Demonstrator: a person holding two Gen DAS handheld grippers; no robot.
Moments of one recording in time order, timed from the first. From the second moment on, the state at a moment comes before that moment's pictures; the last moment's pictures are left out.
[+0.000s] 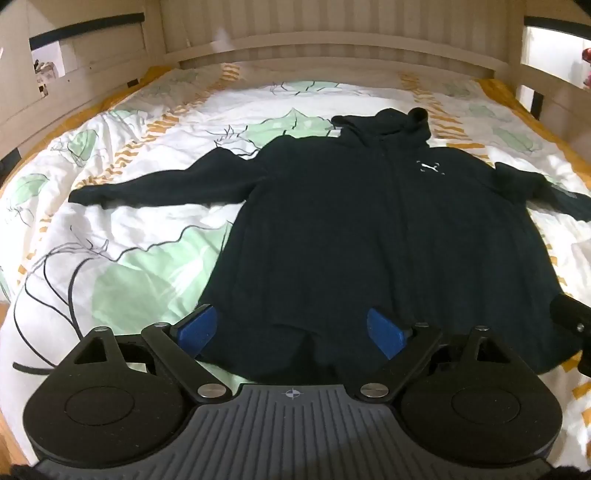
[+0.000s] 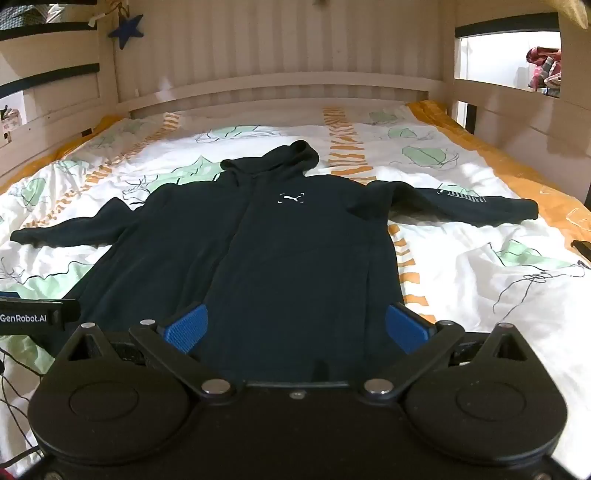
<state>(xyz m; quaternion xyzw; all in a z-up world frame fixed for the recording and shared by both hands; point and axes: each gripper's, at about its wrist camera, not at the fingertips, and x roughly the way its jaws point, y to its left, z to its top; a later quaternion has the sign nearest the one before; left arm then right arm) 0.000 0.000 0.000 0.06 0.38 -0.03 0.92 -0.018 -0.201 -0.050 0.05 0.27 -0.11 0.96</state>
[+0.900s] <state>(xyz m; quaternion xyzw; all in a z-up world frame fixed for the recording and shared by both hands) -0.001 -0.002 -0.006 0.05 0.41 -0.05 0.91 -0.007 -0.203 -0.054 0.05 0.30 -0.11 0.95</state>
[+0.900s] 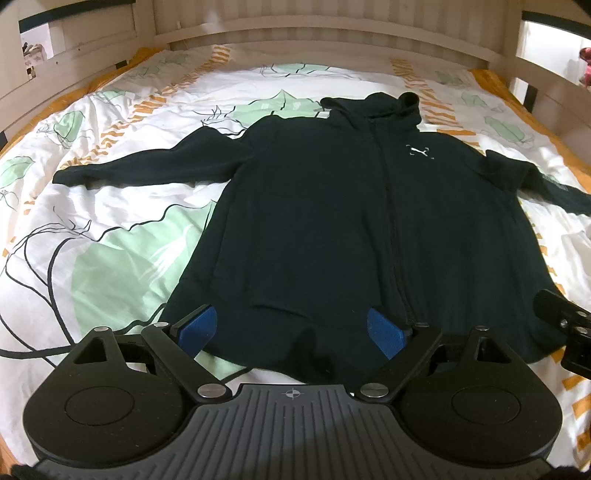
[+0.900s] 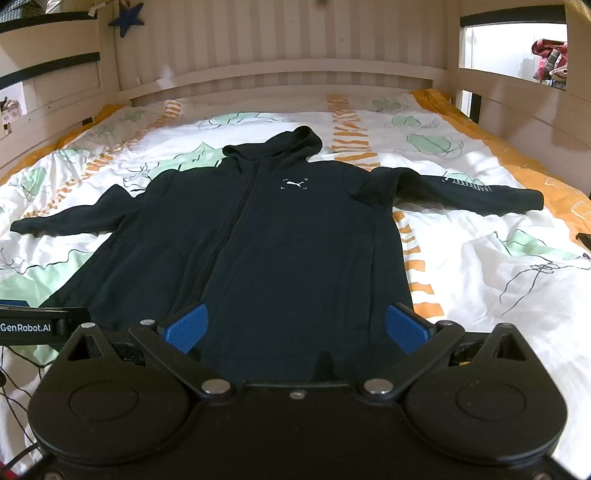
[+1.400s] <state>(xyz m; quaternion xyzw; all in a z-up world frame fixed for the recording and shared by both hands) -0.001 -0.003 -0.008 0.05 0.41 -0.05 0.91 -0.006 -0.203 -0.054 0.05 0.30 -0.11 0.95</state>
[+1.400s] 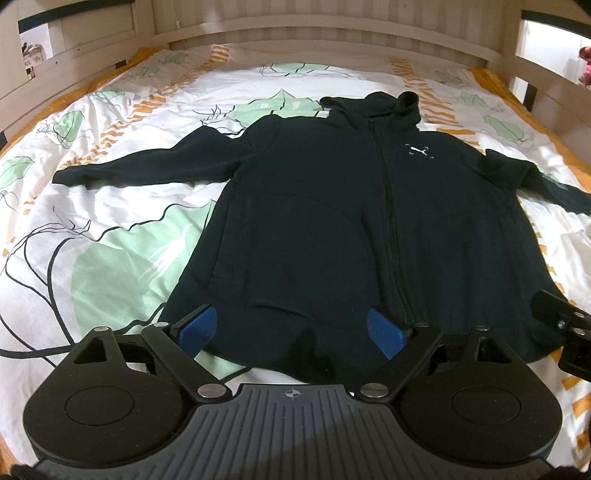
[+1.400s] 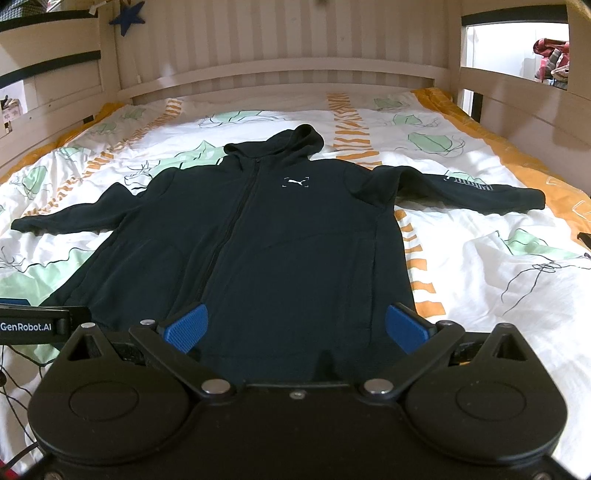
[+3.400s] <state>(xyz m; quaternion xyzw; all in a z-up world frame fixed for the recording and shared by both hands) 0.041 0.014 -0.012 -0.02 0.42 -0.13 0.90 0.030 -0.208 -0.063 0.06 0.33 -0.05 0.94</state>
